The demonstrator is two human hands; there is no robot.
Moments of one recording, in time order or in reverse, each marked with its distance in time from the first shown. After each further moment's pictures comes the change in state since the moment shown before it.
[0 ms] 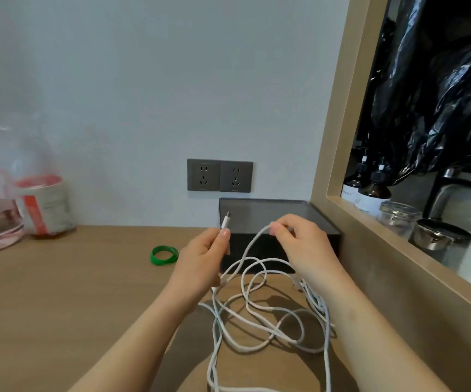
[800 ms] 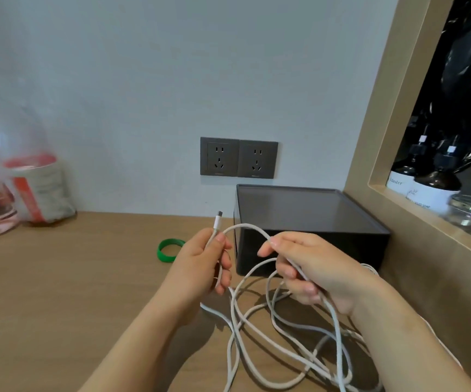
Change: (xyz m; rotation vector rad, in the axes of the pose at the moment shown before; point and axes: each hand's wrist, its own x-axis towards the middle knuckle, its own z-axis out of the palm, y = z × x) left_hand 0.029 -0.039 -0.015 -0.262 -0.052 -0.196; right_hand 0.024 0.013 0.035 0.578 -0.584 0.364
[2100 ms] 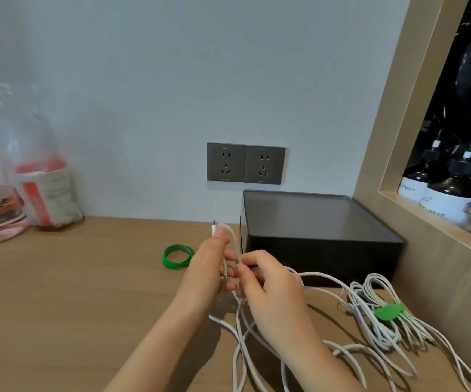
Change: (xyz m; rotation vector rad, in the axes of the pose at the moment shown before) left_hand 0.008 -0.007 0.009 -0.108 0.090 -0.062; right_hand 0.026 0.043 0.063 -0.412 0.384 -0.491
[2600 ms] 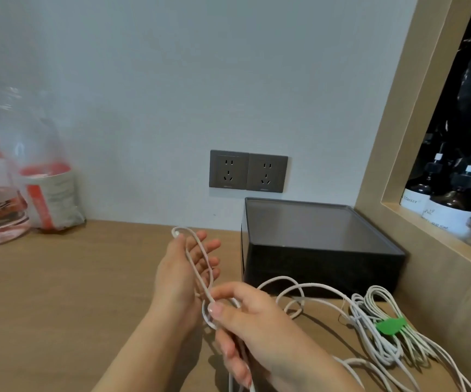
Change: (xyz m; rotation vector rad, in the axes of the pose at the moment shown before) left_hand 0.012 0.007 -0.013 -0.496 0.259 -0.086; right_hand -0.009 -0.027 -0.008 0.599 -0.550 0.474
